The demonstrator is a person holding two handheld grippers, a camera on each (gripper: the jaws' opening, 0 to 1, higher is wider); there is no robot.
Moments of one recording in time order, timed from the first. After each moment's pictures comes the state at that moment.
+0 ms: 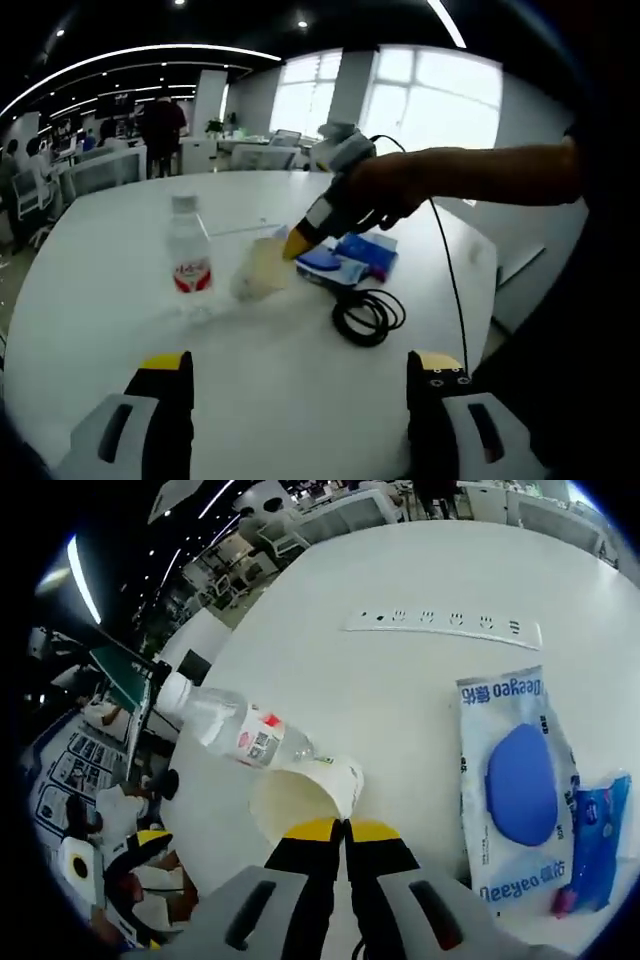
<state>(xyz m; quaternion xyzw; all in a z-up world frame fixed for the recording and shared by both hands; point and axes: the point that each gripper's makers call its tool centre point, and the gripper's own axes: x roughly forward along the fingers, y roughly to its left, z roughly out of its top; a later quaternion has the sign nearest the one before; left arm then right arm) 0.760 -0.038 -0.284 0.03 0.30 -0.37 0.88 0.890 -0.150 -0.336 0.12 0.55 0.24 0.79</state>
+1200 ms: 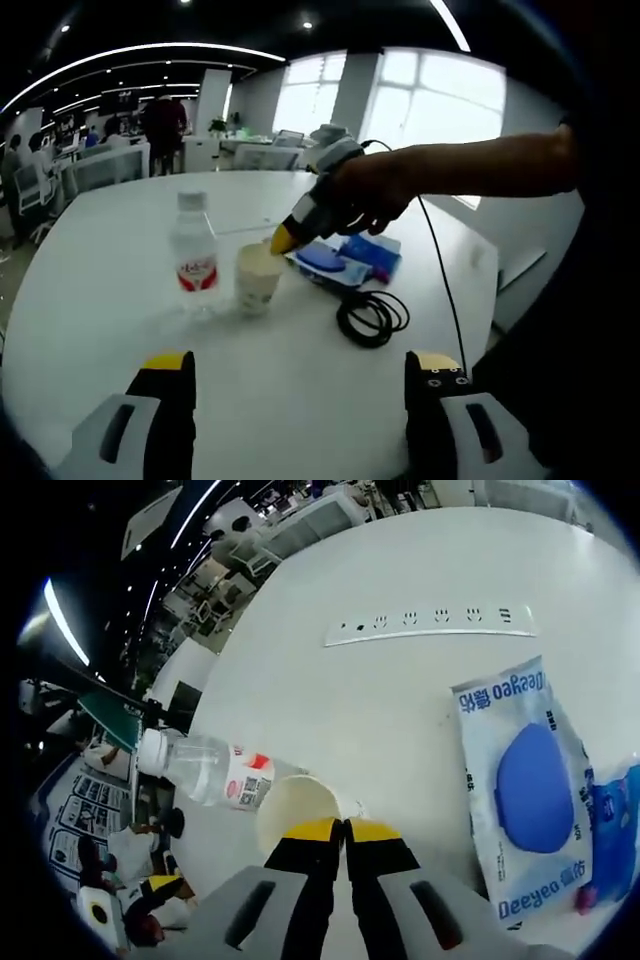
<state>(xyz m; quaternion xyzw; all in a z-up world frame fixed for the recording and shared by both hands) 0.764 -0.035 -0.286 0.02 0.31 -0.37 0.88 0.923 -0.145 -0.344 0.17 0.54 0.19 0.80</state>
